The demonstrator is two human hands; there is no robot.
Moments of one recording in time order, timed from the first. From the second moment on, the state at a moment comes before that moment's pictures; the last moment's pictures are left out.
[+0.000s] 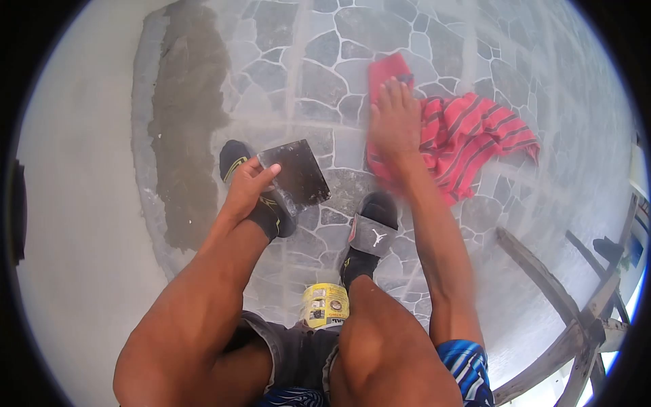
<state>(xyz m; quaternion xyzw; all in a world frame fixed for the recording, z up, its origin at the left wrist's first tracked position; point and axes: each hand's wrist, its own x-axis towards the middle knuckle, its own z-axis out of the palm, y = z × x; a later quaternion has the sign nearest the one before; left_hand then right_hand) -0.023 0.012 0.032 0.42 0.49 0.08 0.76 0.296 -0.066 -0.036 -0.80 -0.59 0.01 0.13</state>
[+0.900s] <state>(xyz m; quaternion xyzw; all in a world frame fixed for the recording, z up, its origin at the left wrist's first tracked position) -0.017 0.041 0.421 0.86 0.21 0.19 0.43 0.334 -0.371 0.093 -0.84 -0.10 0.41 0.34</state>
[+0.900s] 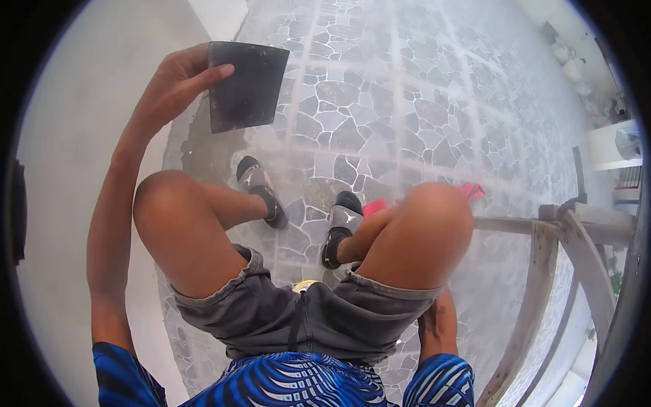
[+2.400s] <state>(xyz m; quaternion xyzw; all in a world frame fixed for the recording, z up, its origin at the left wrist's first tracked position) 0.101 0.049 0.332 0.96 0.01 -0.13 0.23 0.325 -0.114 0.326 -0.68 -0.62 0.38 -0.09</state>
